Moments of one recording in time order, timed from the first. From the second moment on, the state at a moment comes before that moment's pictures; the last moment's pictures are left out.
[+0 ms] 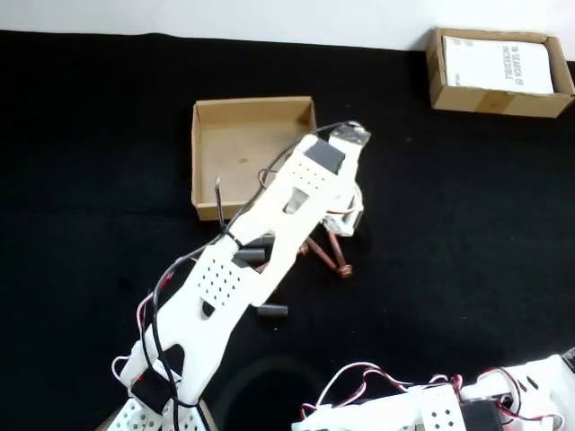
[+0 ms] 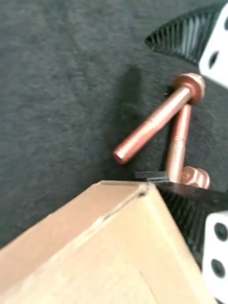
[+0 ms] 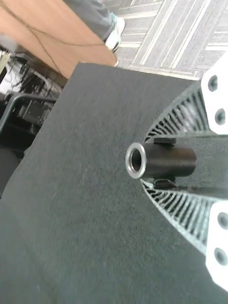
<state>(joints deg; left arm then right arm) 29.3 61.3 -58.9 90.8 16.9 72.8 -103.8 91.9 39.3 23.3</state>
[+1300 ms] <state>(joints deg) 36.4 61.9 -81.2 87.7 21.7 70.0 -103.8 91.9 39.3 23.3</state>
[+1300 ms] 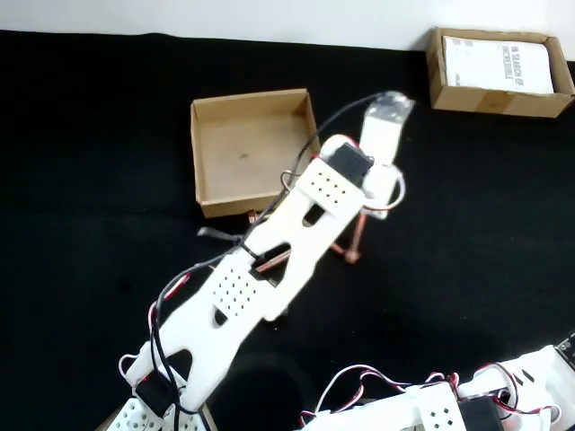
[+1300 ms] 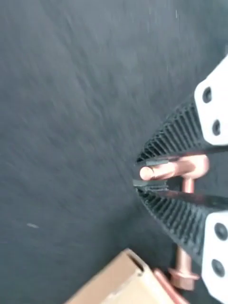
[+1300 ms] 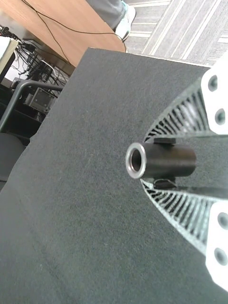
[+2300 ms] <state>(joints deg) 37.4 61.6 -80.5 101.6 12.7 69.8 -103.8 91.9 39.3 23.3</state>
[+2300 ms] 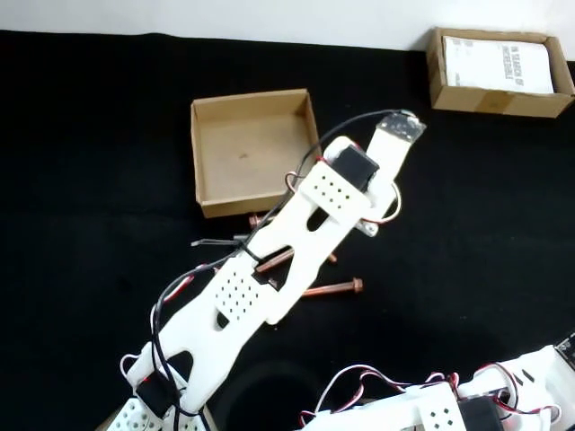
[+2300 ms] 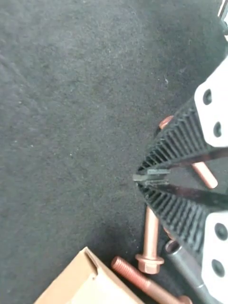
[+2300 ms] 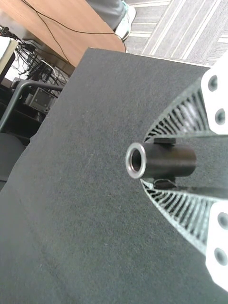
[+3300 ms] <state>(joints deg) 42.9 29.1 -25.8 97.2 -14.0 64.9 -103.8 91.9 39.3 23.3</state>
